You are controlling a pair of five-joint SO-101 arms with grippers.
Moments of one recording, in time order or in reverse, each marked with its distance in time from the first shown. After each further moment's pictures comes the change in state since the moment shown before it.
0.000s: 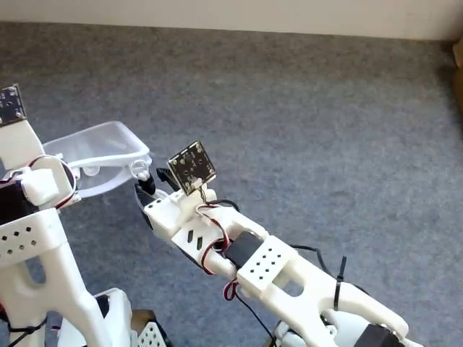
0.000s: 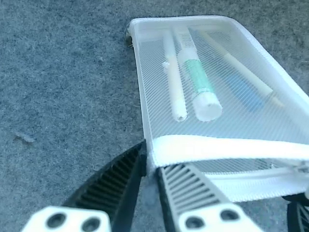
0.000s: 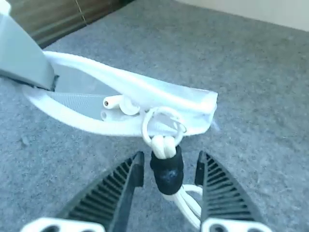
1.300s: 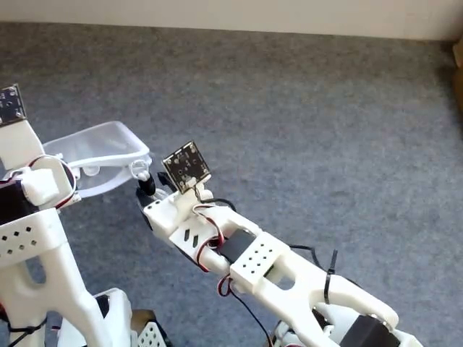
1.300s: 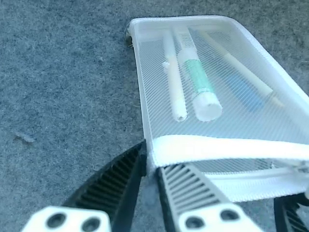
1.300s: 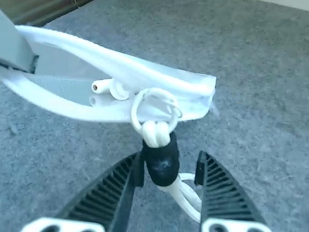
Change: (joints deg) left arm 0.0 0.1 0.0 0.0 0.0; right arm 0.0 5.2 -0.6 -0.7 0.0
